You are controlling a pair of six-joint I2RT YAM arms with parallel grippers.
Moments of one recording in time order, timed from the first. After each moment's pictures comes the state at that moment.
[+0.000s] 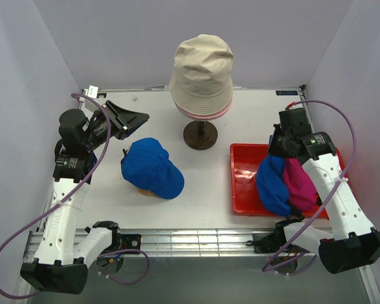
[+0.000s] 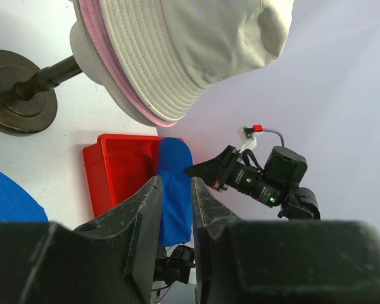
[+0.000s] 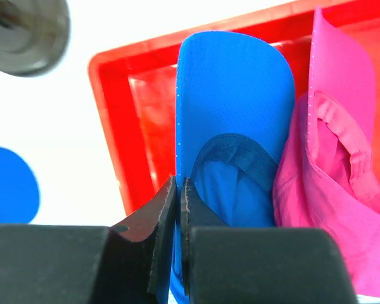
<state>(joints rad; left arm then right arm) -0.09 0.94 1.13 -0.26 0.62 -1.04 0.28 1.12 1.23 -1.03 0.17 0.46</state>
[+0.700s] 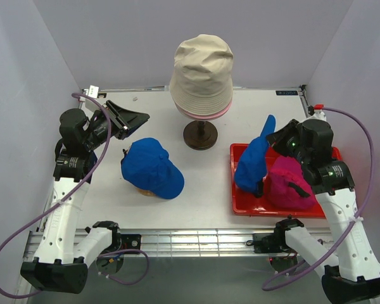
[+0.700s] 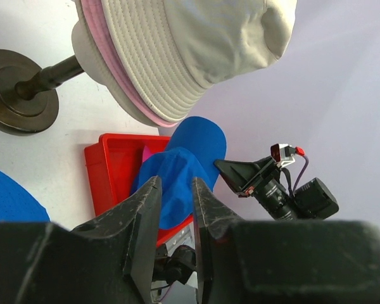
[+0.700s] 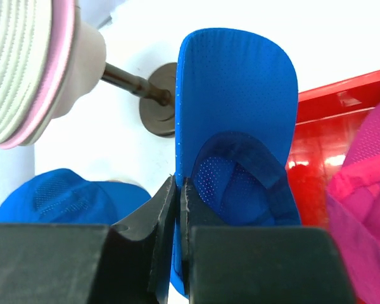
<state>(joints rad) -0.09 0.94 1.13 -0.26 0.62 -1.04 0.24 0.86 1.15 -0.75 0.01 0.66</state>
